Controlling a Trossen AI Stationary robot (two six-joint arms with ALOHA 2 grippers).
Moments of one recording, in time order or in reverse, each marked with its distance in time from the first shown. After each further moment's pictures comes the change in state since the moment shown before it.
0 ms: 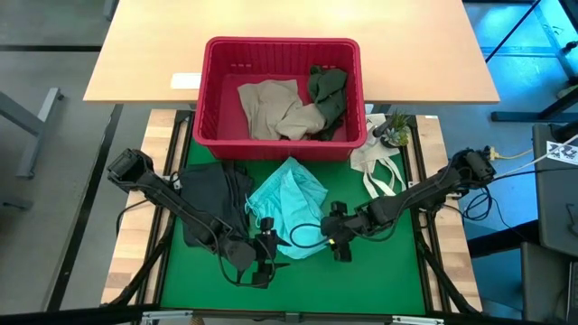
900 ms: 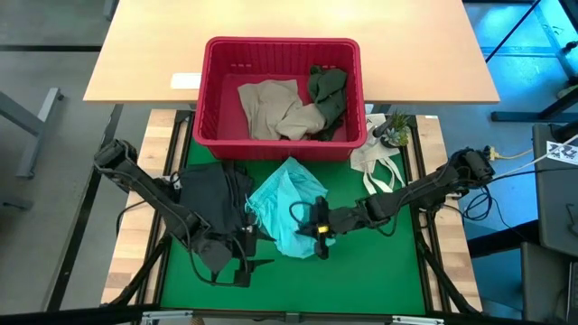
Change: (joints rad) left arm -0.091 -0.179 0.000 -0.185 -0.136 -0.027; right arm -0.060 0.012 0.000 0.541 0.090 0.100
